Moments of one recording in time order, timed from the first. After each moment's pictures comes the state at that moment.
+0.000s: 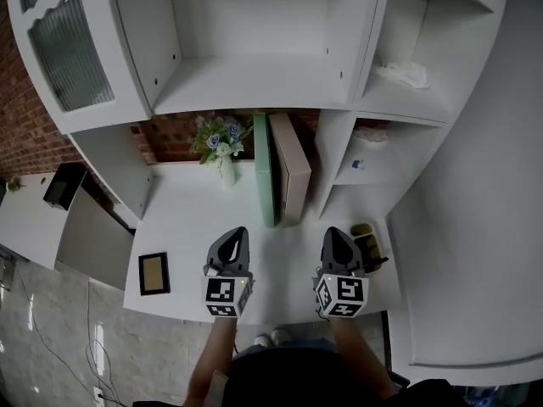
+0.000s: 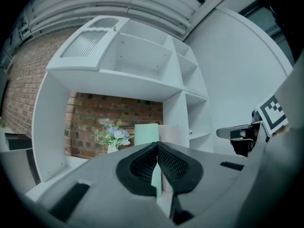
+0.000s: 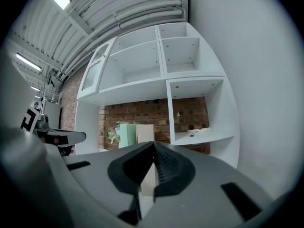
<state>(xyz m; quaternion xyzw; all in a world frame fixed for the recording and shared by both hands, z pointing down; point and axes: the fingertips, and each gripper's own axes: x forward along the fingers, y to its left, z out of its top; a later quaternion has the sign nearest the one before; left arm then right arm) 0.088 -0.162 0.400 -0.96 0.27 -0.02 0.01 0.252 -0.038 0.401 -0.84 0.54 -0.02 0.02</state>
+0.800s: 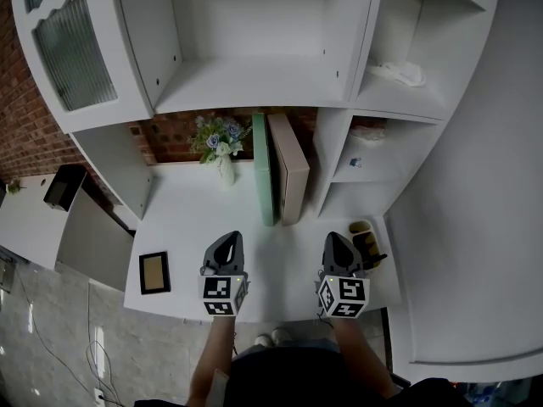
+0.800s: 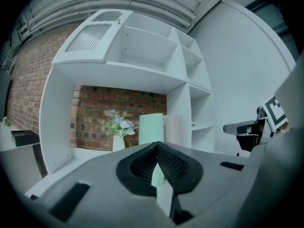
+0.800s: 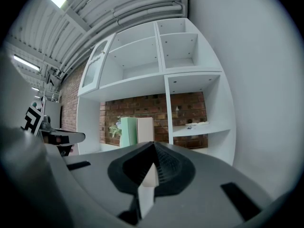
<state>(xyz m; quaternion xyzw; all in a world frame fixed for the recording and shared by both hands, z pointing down) 0.070 -0.165 0.424 -0.96 0.28 -0.06 -0.01 0.248 -0.021 0.417 -0.84 0.54 -0.05 0.00</state>
